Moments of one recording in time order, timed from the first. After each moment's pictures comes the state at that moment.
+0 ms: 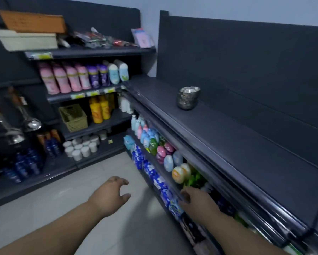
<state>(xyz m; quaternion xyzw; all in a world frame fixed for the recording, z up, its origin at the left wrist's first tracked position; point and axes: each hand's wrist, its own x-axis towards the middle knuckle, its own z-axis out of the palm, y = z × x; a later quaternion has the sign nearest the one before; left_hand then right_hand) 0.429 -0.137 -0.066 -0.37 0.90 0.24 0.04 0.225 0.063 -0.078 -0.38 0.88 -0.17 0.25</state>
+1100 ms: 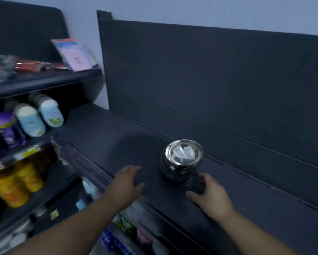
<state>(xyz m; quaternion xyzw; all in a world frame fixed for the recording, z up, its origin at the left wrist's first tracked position) 0.000 -0.463 -0.056 -0.17 0.94 0.28 -0.05 -0.093 -0.208 -0.040 -0.14 0.94 -0.30 0.10</state>
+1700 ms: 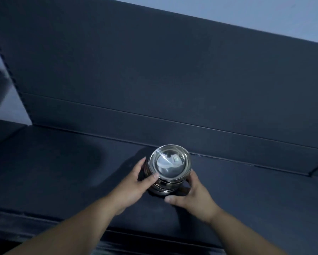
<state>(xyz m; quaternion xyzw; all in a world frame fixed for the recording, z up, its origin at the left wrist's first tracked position) -0.105 -0.478 -0.045 0.04 0.72 0.67 0.16 -0.081 -0.264 -0.042 0.01 0.86 -0.50 0.08</state>
